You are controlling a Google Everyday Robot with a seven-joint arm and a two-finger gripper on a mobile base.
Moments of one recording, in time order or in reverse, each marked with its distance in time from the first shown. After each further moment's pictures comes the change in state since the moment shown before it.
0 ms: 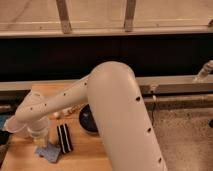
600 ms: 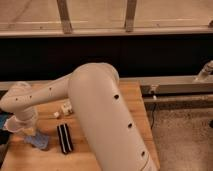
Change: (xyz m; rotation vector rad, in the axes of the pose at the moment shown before) arm -0.075 -0.021 -0.020 0.059 -0.040 -0.126
